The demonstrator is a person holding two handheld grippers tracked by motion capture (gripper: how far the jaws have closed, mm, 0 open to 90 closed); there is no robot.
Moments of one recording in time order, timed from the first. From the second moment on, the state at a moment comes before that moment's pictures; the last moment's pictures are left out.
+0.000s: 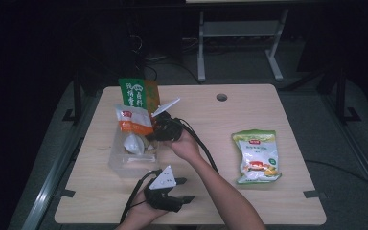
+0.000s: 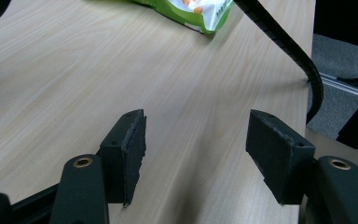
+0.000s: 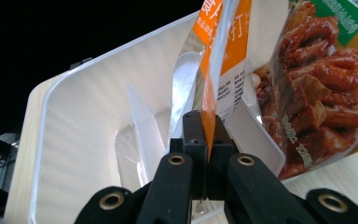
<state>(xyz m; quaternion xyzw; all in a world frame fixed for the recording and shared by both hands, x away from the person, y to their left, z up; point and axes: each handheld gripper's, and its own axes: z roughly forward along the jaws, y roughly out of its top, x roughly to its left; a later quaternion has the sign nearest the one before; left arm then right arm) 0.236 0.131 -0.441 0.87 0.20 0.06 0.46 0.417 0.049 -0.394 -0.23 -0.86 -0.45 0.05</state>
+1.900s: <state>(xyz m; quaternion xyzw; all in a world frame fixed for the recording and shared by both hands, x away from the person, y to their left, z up) 0.242 0.132 -0.441 0.86 0.21 0.06 0.45 0.389 -0.087 -0.375 -0.28 -0.86 -0.43 0.03</state>
